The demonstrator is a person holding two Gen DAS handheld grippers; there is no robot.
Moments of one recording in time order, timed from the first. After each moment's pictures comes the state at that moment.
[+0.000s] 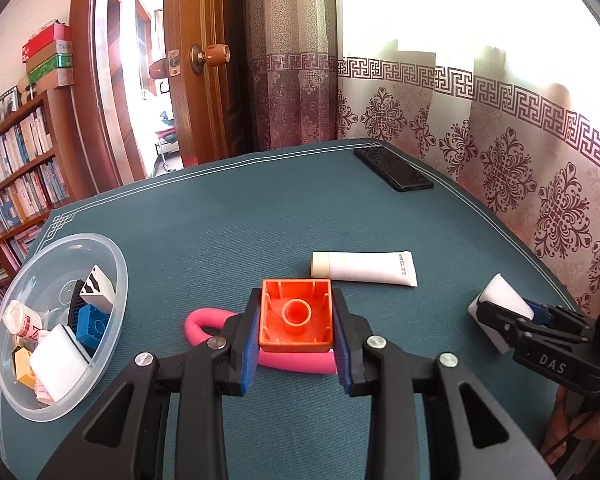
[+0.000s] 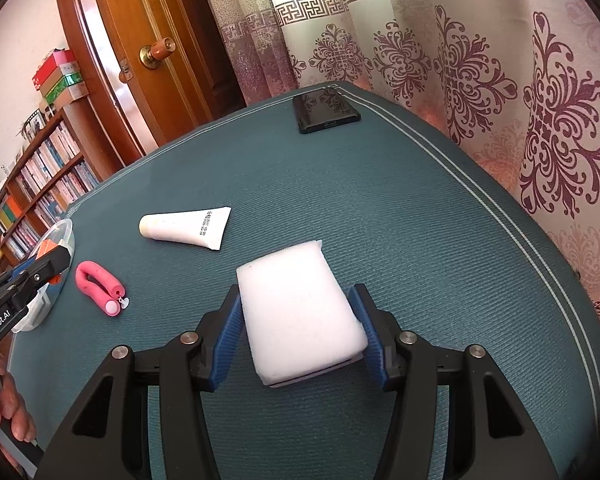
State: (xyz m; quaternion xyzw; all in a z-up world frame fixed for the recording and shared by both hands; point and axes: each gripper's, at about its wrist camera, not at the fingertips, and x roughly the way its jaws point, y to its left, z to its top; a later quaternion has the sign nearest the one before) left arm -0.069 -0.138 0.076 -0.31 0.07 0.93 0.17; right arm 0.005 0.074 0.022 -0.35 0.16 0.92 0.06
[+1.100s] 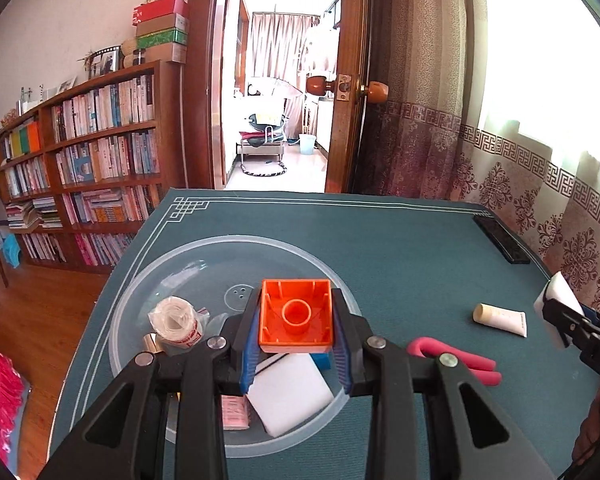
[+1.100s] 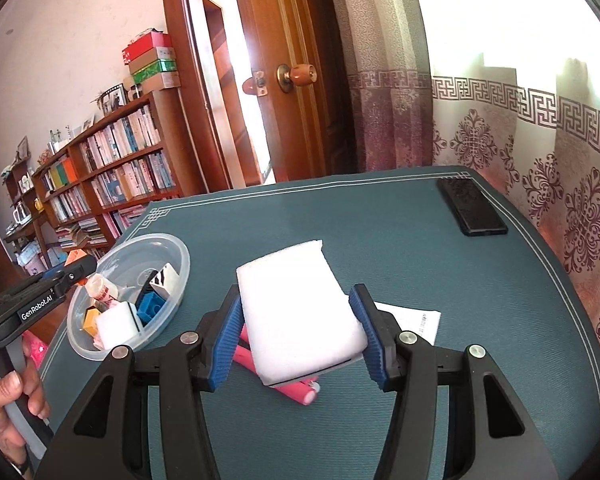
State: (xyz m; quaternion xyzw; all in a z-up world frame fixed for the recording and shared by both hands) left arm -0.094 -0.313 0.103 -0.27 -0.03 0.96 0.04; right arm -0.049 -0.075 0.107 -0.28 0.08 0.96 -0.05
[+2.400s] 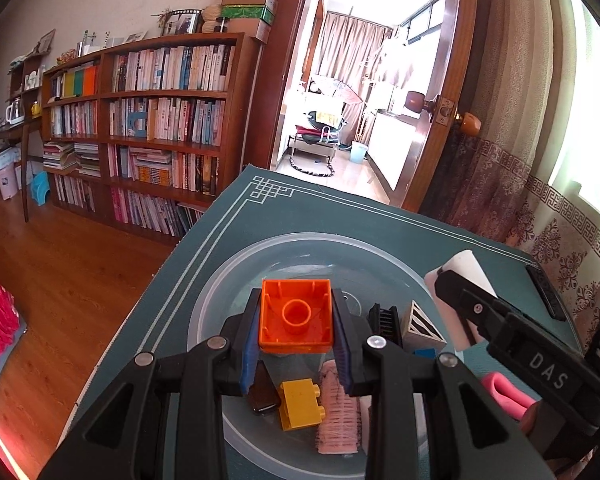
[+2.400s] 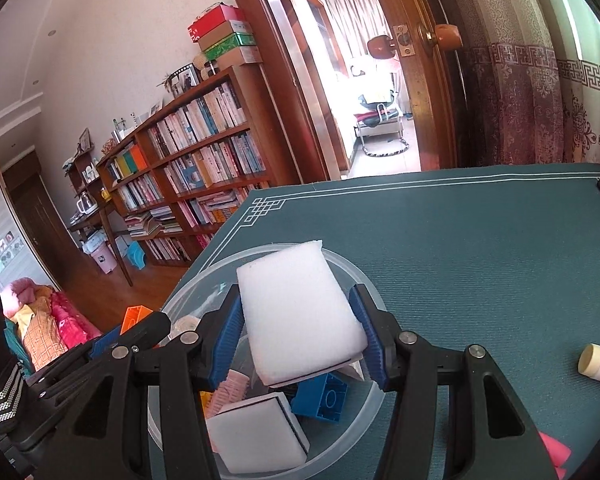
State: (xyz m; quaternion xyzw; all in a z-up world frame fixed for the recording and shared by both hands) left arm -0.112 -0.393 0.074 -0.28 -0.11 0.95 -0.03; right arm -0.146 -0.230 0.085 -0.29 0.11 0.93 -0.19
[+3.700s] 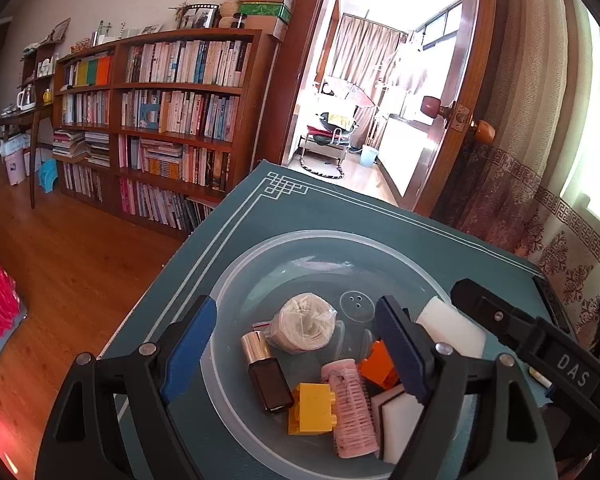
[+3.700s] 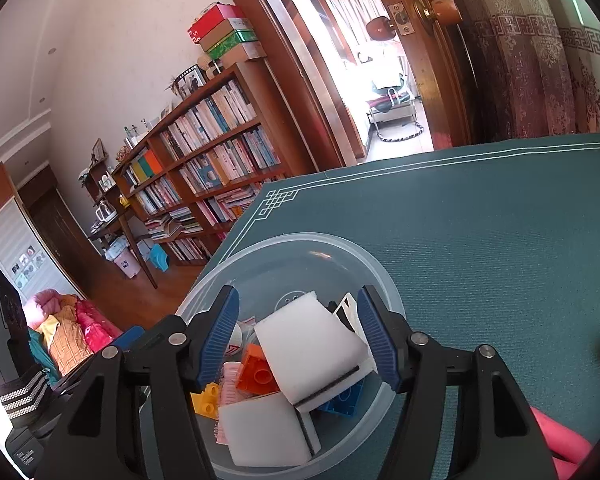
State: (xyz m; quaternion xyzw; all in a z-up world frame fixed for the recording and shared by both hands) left arm -0.111 -0.406 0.066 -0.28 -0.14 0.95 -0.05; right arm -0.150 -0.227 0.080 -0.31 0.15 0.91 -0.22
